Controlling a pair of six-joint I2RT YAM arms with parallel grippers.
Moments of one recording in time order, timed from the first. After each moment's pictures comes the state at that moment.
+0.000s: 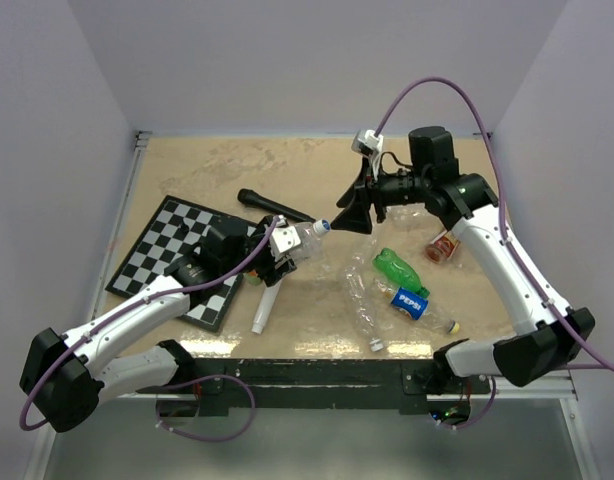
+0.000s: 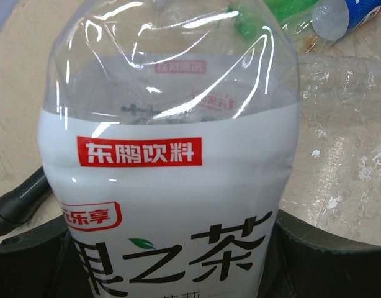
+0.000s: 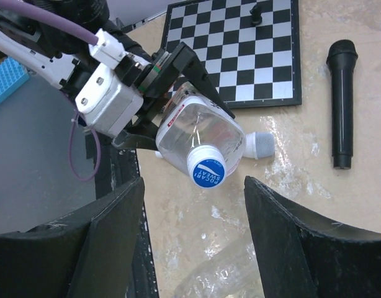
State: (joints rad) left arm -0.68 1.06 0.73 -0.13 0.29 0.38; right arm 0.41 1.34 1.49 -0.72 -0.92 -0.16
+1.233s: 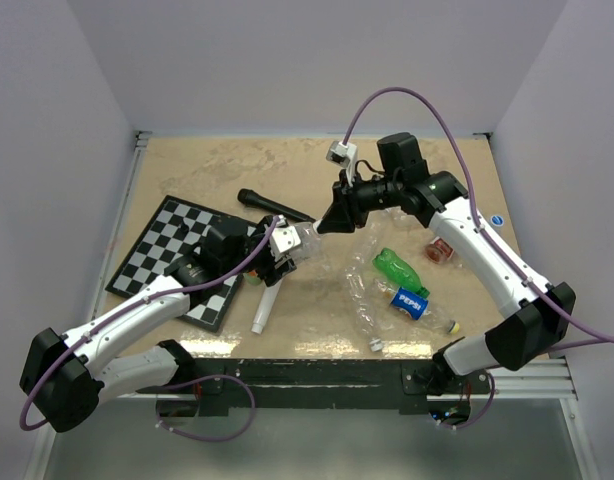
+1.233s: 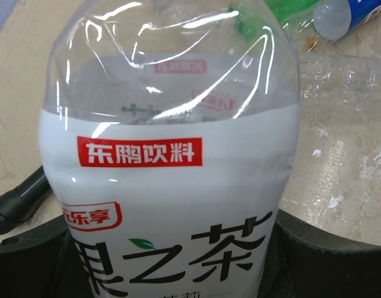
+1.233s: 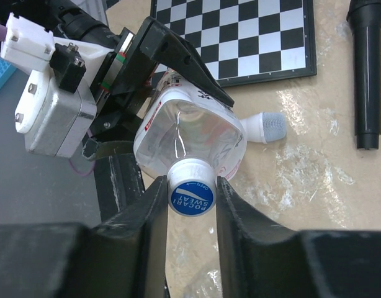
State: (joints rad) left arm -0.68 1.06 0.73 -0.13 0.28 0.38; right arm 0.52 1.45 1.48 -0.72 -0.80 -0.11
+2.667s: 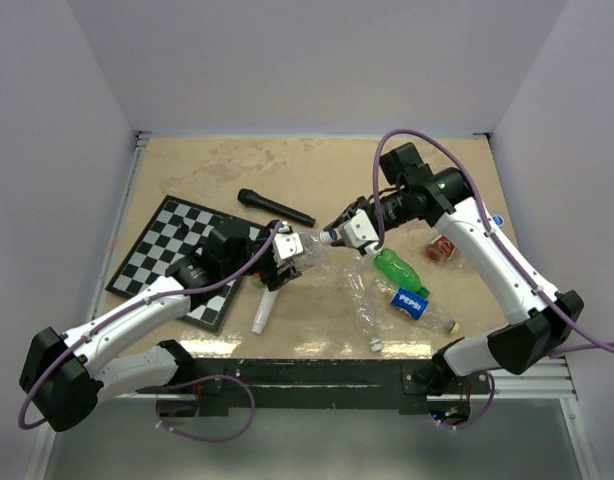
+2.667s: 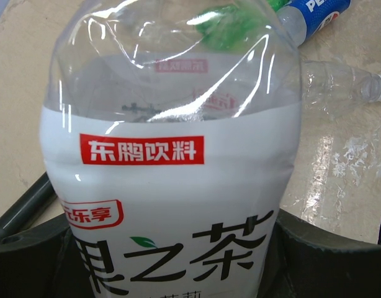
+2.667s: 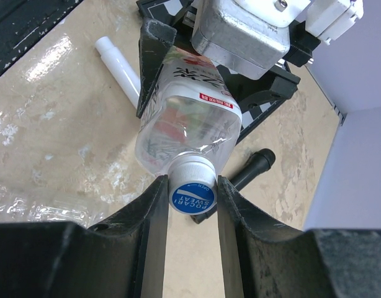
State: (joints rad) left arm -0.70 1.06 0.73 -0.12 0.36 0.40; right arm 0.53 1.43 1.57 -1.18 -0.94 -1.65
